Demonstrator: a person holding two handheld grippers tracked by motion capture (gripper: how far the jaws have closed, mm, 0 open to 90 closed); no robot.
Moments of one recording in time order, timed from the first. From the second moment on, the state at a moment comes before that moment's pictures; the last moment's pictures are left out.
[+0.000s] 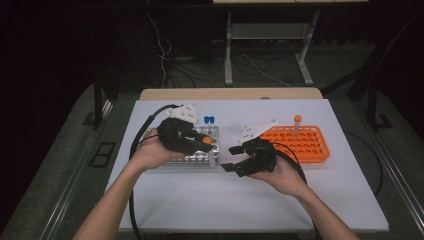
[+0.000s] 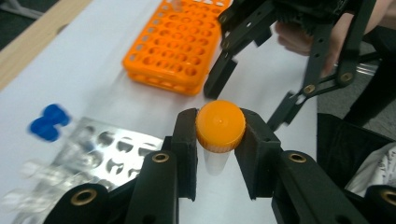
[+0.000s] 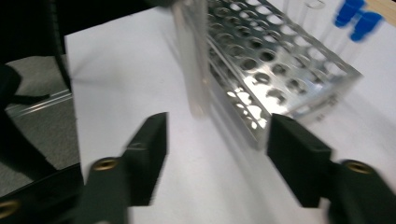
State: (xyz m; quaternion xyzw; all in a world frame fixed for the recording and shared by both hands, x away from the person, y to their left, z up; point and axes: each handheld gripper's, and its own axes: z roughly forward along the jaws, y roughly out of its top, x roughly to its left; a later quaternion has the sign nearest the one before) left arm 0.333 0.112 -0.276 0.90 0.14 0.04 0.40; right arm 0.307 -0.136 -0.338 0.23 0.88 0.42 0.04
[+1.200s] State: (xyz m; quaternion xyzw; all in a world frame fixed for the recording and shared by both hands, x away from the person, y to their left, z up) left arm 0.396 0.183 -0.263 0.88 0.26 0.12 0.38; right arm 0.305 -0.206 -0.349 0.29 0.86 0.42 0.04
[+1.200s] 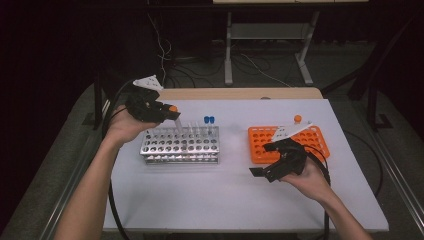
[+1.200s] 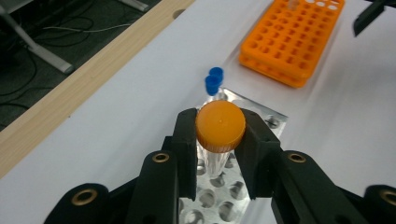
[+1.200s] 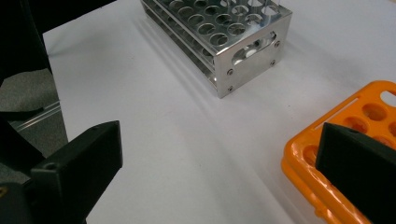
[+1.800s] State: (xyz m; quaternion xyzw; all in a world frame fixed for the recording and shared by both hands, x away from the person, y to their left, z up) left arm 0.428 0.178 -0.288 0.88 0.28 0.13 0.37; right arm 0.301 -0.221 -0.357 0.31 0.85 0.42 0.03
